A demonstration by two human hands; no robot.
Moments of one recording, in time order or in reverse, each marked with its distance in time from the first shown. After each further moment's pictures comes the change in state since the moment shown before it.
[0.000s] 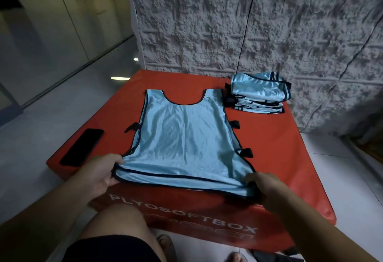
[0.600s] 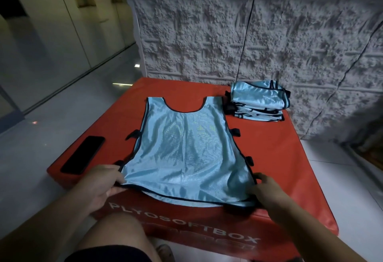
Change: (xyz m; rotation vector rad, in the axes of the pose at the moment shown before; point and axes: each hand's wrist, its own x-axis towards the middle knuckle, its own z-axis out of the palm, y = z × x) left_hand -0.001 -0.006 -0.004 0.054 -0.033 0.045; right_hand 0.014 0.006 -0.006 -0.243 -0.031 -0.257
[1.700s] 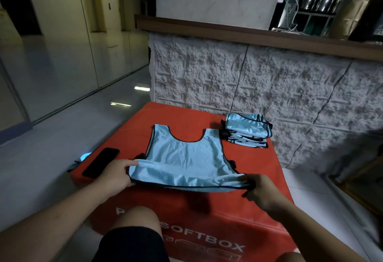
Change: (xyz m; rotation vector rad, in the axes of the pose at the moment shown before) left_hand -0.027 0.002 -0.054 0.463 -0.030 0.475; right_hand -0.100 -0.069 -0.039 -0.355 -0.070 -0.390
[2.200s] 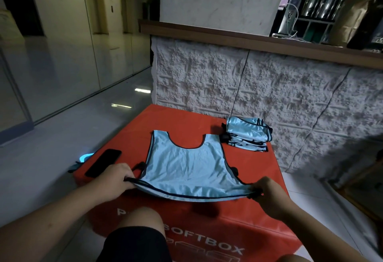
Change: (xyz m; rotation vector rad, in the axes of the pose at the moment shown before) left_hand -0.013 -0.002 -0.022 0.486 -0.079 0.378; right_hand -0.012 0.000 -0.024 -0.560 0.054 -0.261
